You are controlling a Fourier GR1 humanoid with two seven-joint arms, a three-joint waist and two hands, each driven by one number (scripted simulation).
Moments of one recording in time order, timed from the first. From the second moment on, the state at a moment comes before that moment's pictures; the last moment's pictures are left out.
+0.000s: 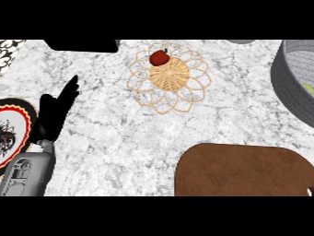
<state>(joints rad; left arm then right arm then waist) -0.26 0.17 0.07 -1.38 -0.15 -0.05 0.21 -1.04 -0.95 -0.22 -0.17 0.45 0.32 -0.72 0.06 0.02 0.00</state>
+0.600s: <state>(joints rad) -0.28 0.16 0.07 -1.38 -0.15 -0.05 0.23 -1.02 -1.14 -0.36 -0.05 0.34 0.39 -0.62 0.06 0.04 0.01</state>
